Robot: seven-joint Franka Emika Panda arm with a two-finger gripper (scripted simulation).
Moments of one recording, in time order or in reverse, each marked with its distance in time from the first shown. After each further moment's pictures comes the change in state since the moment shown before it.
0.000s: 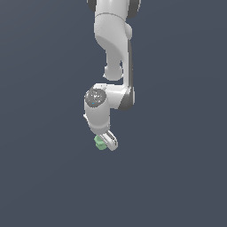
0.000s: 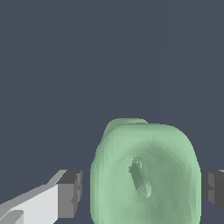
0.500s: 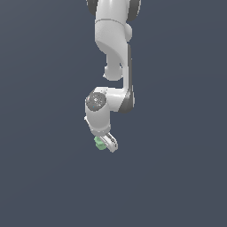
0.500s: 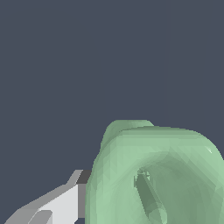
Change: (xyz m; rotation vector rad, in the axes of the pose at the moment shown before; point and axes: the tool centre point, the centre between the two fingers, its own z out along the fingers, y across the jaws) arm 0.000 -0.001 0.016 0.000 0.000 0.001
